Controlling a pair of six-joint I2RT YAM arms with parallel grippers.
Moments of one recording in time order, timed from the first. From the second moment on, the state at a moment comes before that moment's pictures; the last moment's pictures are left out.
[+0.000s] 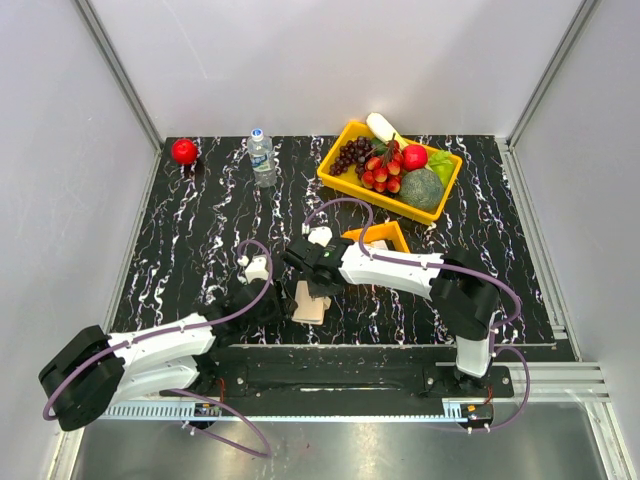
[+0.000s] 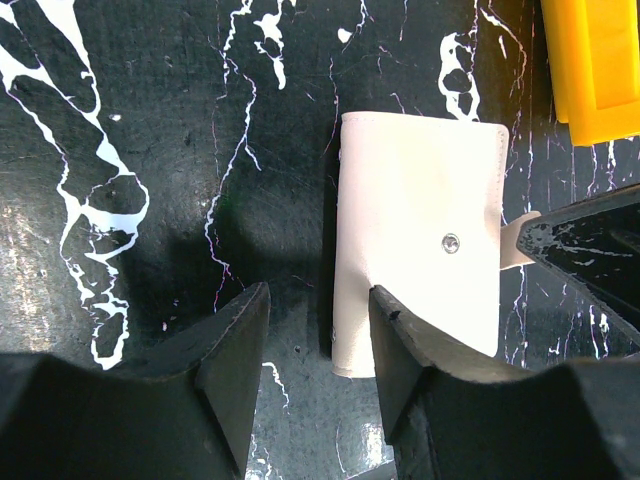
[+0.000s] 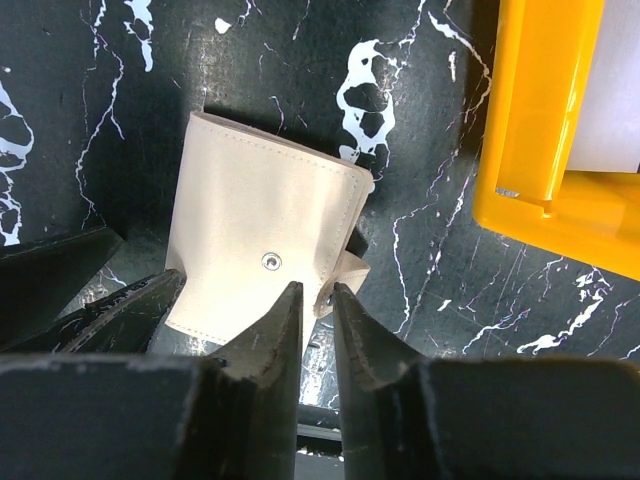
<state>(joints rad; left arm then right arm) -0.86 1.00 0.25 0.01 -0.25 -0.86 1.08 1.88 1.40 -0.76 0.29 0.84</state>
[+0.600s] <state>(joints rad) -0.86 1.00 0.25 0.01 -0.25 -0.86 1.08 1.88 1.40 -0.76 0.29 0.84</state>
